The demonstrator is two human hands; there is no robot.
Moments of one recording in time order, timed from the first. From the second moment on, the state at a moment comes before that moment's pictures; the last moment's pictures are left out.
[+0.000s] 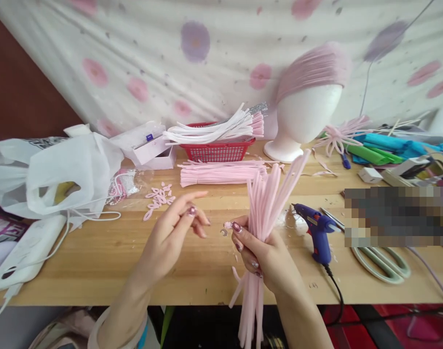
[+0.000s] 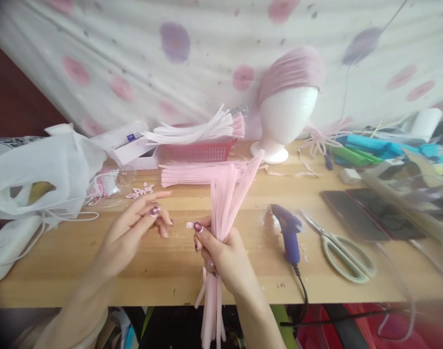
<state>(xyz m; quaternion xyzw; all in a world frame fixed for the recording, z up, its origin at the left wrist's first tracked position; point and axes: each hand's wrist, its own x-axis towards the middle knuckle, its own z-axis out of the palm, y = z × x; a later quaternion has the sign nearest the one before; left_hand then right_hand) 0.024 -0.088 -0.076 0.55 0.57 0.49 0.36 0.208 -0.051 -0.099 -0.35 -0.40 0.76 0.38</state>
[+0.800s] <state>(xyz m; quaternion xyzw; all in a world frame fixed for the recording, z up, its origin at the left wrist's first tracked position) 0.109 -0.090 -0.112 0.20 0.43 0.64 0.61 0.215 -0.073 -0.116 -0.37 -0.41 0.70 0.46</state>
